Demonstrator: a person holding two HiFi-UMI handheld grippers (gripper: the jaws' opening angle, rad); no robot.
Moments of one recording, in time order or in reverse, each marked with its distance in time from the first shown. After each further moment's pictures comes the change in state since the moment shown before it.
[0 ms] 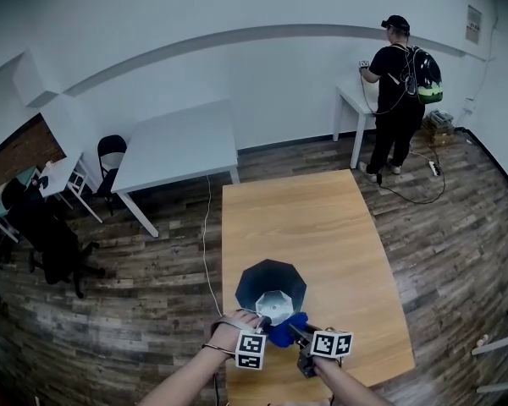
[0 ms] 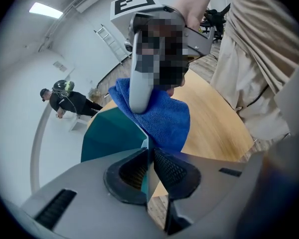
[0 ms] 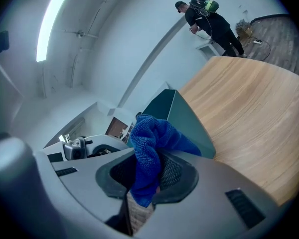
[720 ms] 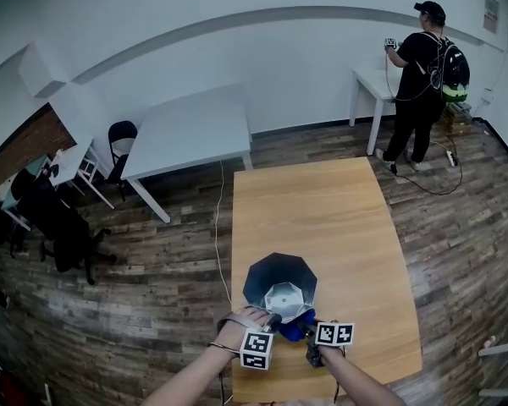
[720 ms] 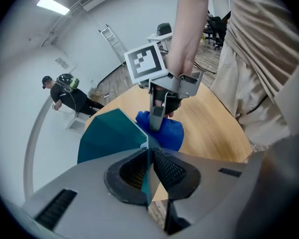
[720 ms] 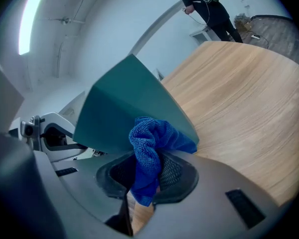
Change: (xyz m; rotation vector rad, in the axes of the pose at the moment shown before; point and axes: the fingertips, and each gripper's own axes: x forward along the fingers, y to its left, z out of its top) left arm 0.006 0.007 0.009 -0.045 -0.038 -0.022; right arm 0.045 -0.092 -0.033 0.014 0.147 -0.100
